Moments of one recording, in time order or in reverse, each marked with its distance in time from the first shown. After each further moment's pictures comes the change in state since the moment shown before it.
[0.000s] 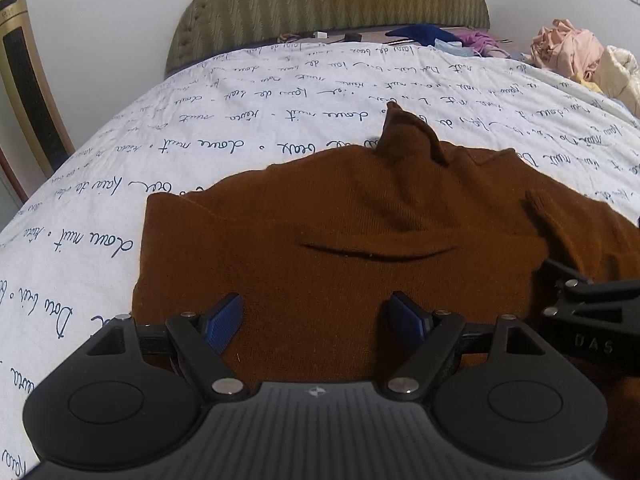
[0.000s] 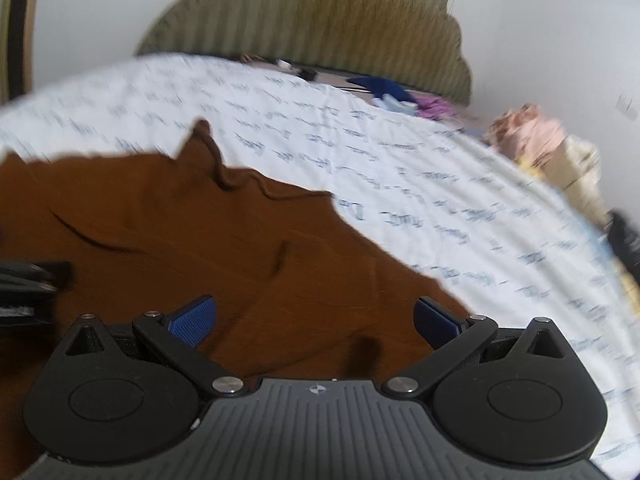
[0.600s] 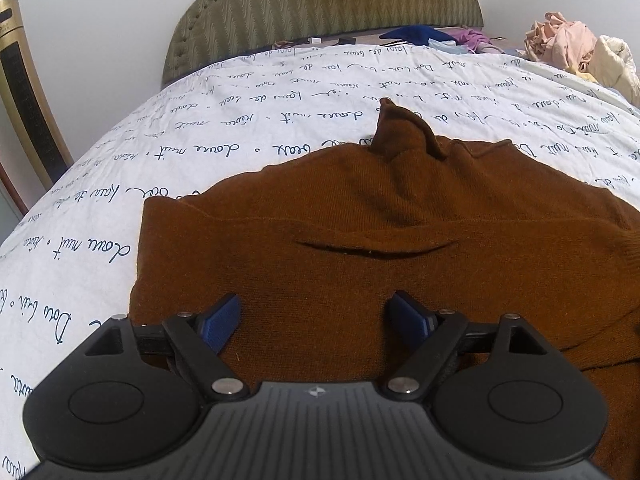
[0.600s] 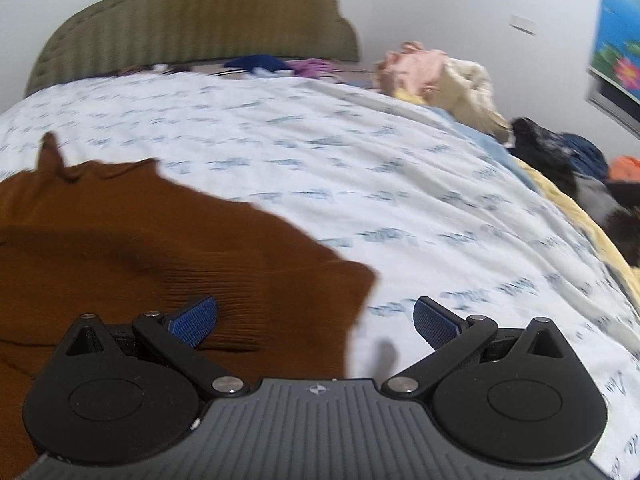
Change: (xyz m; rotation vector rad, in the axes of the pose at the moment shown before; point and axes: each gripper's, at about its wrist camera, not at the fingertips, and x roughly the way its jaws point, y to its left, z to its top) left arm 0.002 -0.002 -0.005 0.033 -0.018 0.006; right arm -0.014 -0.107 -0.066 0.338 0.043 -0.160
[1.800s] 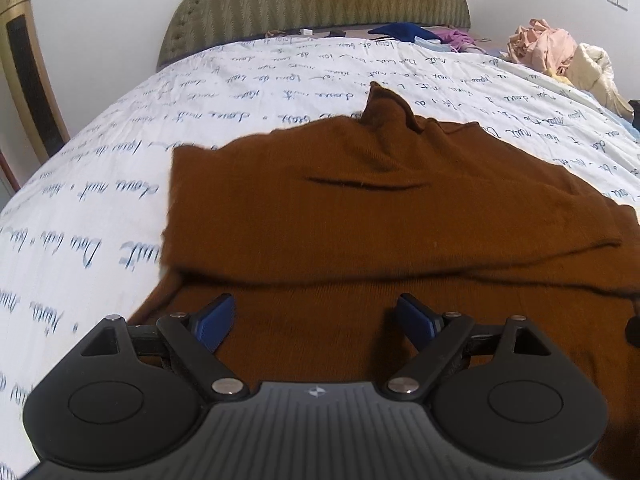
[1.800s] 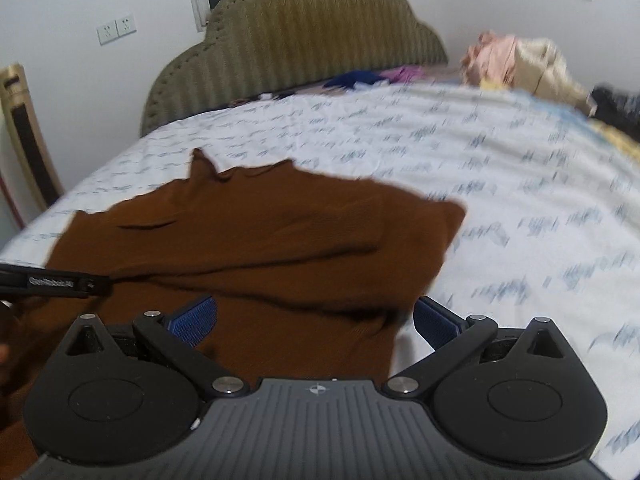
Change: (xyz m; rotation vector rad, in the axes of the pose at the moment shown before) left arm -0.053 0.023 -0.043 -0.044 0.029 -0.082; right arm -0.082 -0.010 -0.058 0.102 -0.011 0.483
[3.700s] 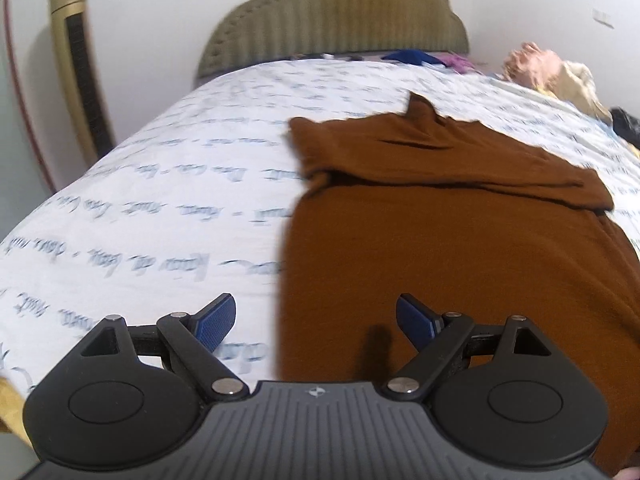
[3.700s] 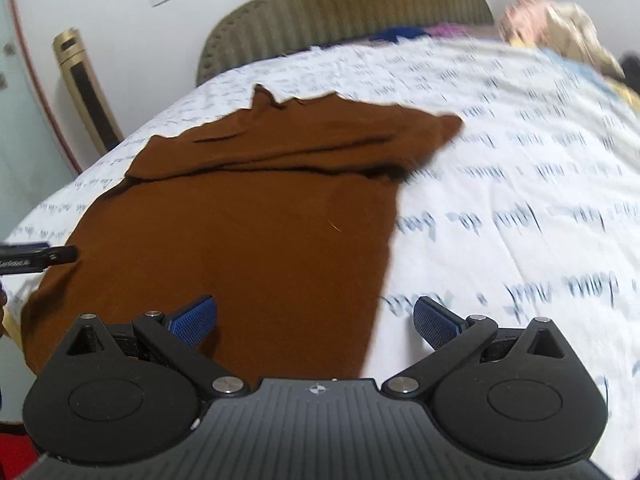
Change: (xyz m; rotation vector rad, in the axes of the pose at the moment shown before) left arm -0.121 0.098 -0.104 -0.013 -0.092 -0.003; right arm -0.093 -0.022 -0.054 -0.017 0.162 0.120
